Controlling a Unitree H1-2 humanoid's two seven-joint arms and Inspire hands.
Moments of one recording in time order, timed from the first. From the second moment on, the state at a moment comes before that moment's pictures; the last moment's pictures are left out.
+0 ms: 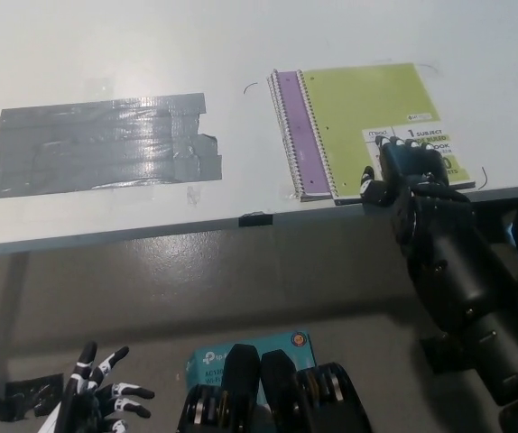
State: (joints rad) left_arm 0.12 0.25 0.05 -0.14 -0.28 0.42 -0.21; right_arm -0.83 -0.13 0.32 0.62 -1.09 0.47 0.39
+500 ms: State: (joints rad) left_arm 0.12 0.24 0.05 -0.14 -0.28 0.42 -0.22; right_arm -0.84 -0.09 0.32 0.62 -1.11 0.47 0.41
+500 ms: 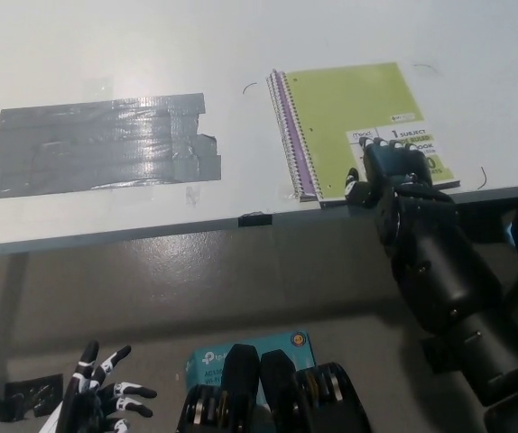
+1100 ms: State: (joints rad) left_arm 0.12 0.24 0.04 -0.14 -0.28 0.42 -0.22; right_arm -0.85 -0.04 0.24 0.65 -1.14 0.47 0.41
